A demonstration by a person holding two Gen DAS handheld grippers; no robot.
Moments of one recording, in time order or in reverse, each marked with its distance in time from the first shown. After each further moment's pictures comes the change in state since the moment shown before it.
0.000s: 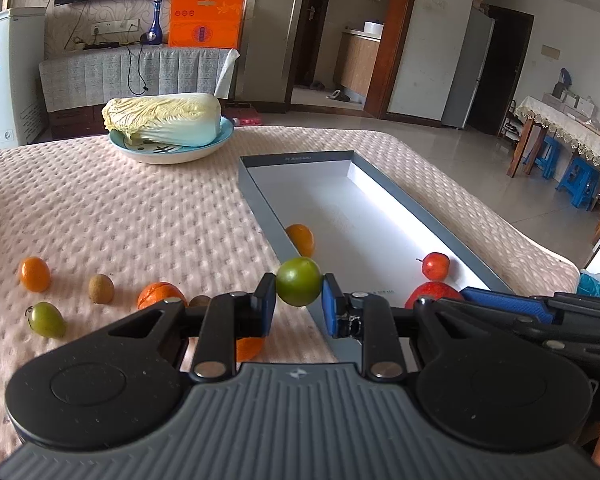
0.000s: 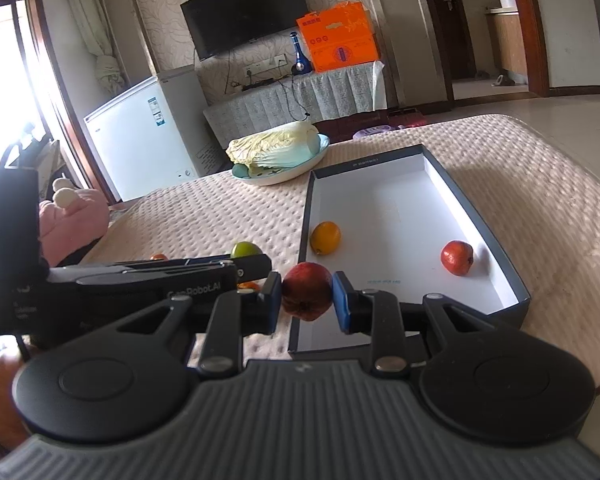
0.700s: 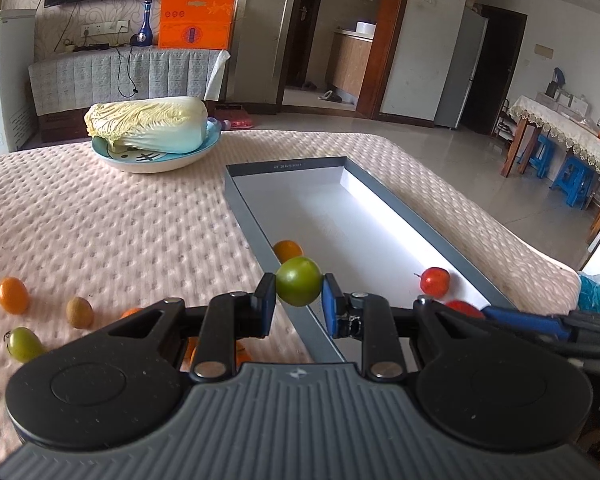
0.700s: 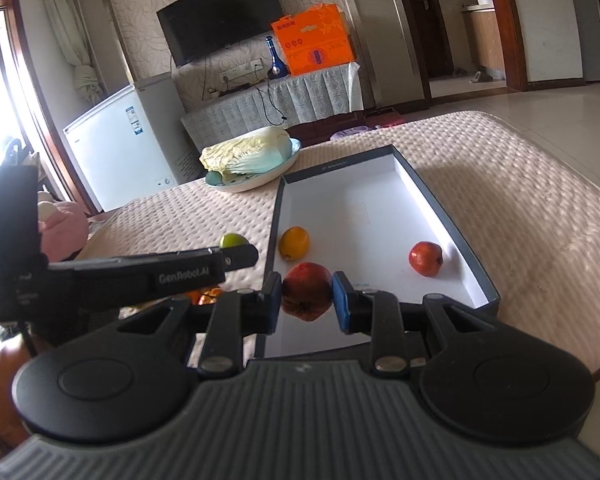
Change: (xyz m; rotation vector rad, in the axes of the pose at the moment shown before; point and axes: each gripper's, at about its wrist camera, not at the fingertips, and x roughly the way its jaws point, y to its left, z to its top) left arm 0.024 -0.002 0.013 0.004 -0.003 -0.021; right arm -0.001 -0.014 0.001 0.039 -0.002 -0.056
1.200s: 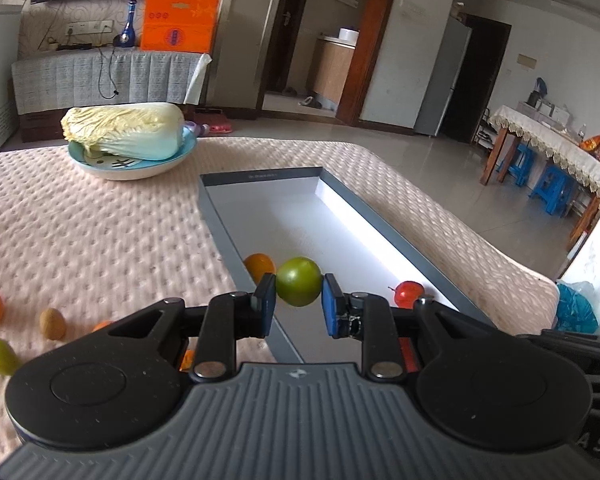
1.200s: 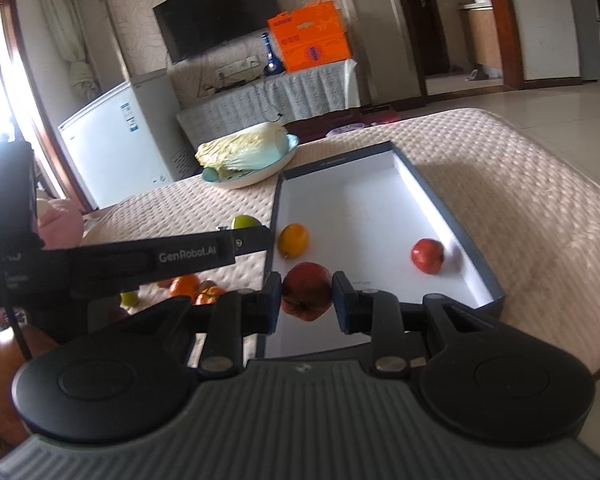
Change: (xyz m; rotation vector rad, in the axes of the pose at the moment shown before) left arm 0.006 -0.008 0.008 0.001 -0.015 -0.073; right arm 0.004 0.002 -0.001 0.001 0.000 -0.024
